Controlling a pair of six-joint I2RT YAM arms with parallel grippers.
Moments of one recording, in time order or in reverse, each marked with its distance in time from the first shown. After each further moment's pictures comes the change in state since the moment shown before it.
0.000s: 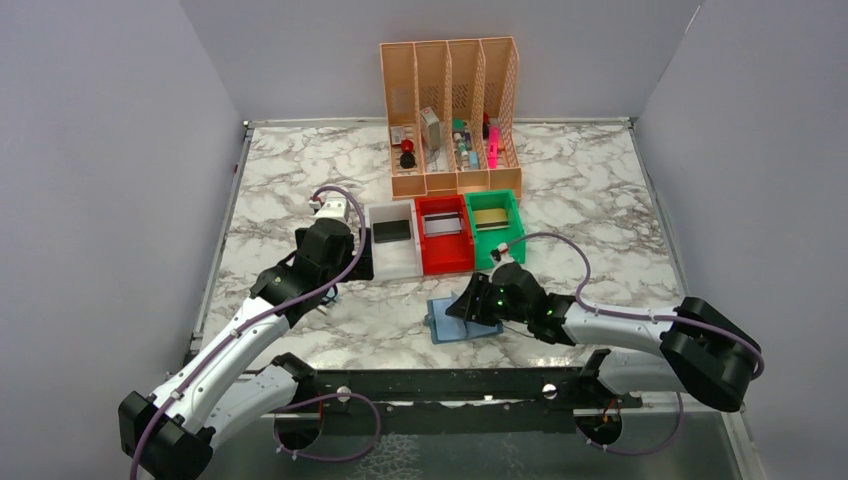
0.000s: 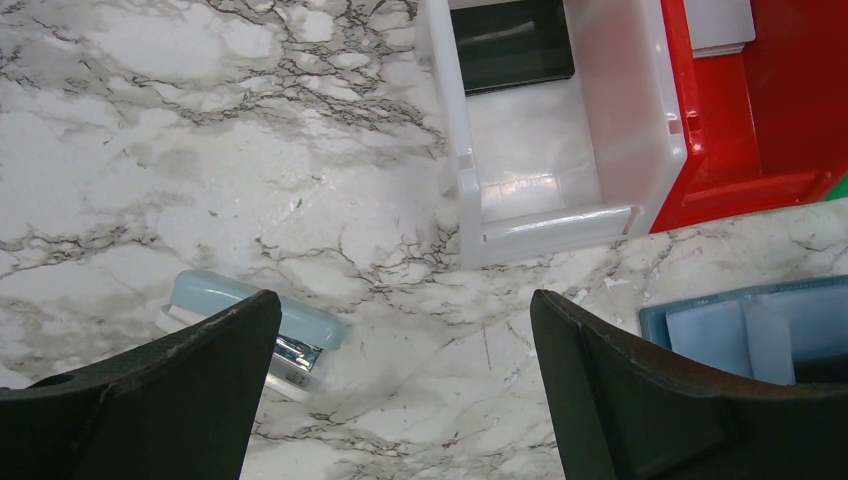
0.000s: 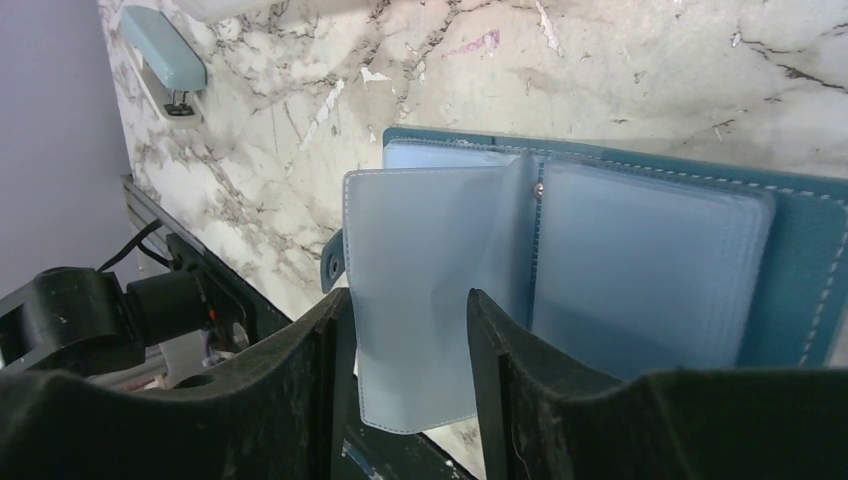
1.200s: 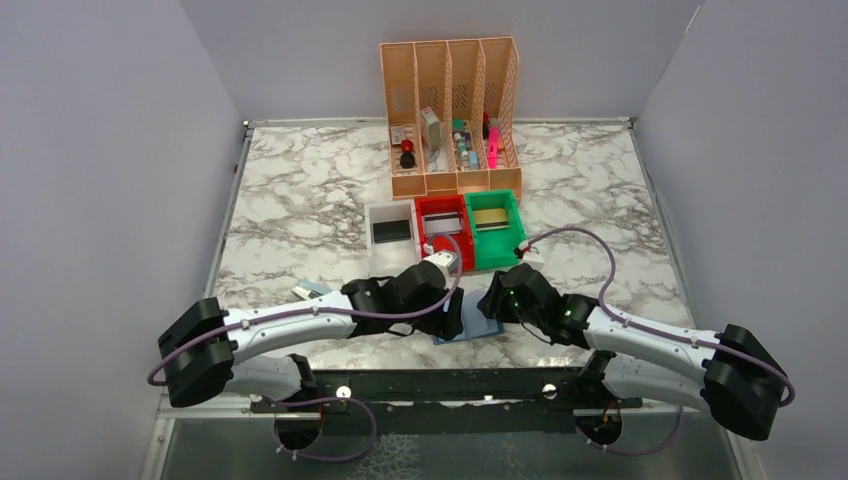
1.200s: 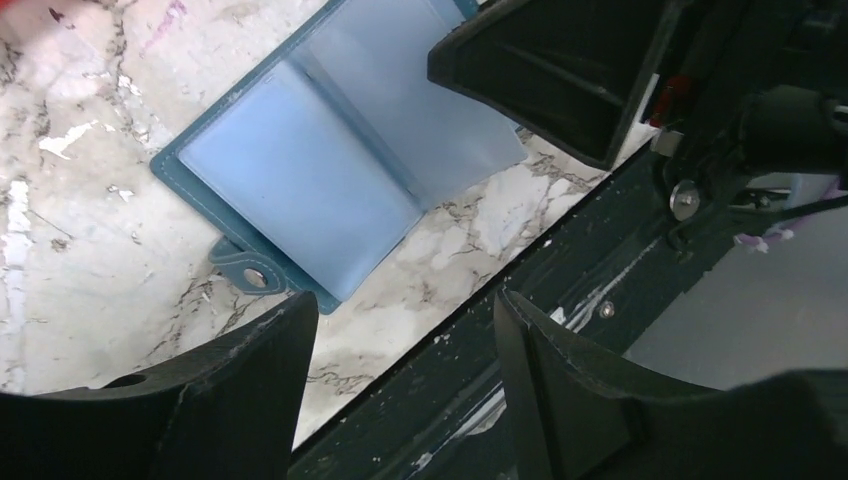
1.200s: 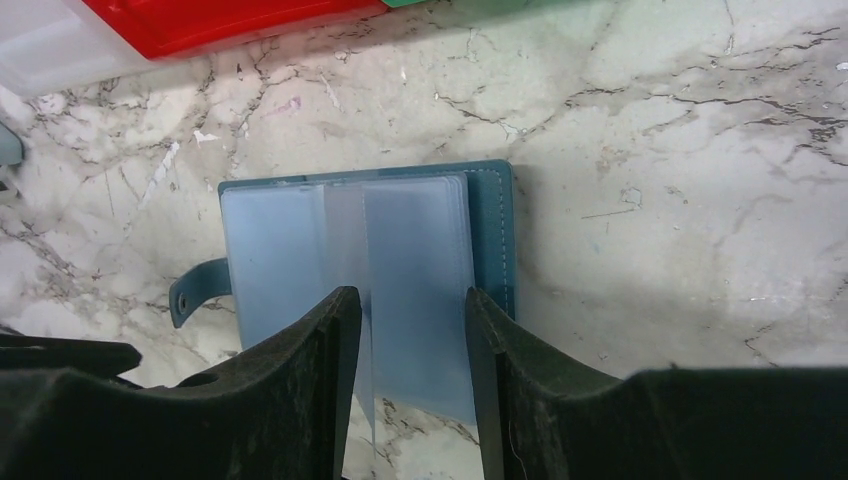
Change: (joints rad) left arm -0.543 0.363 -0.005 0.307 0.333 -0.274; right arm 0.000 -0.210 0.043 -0.406 0.316 -0.143
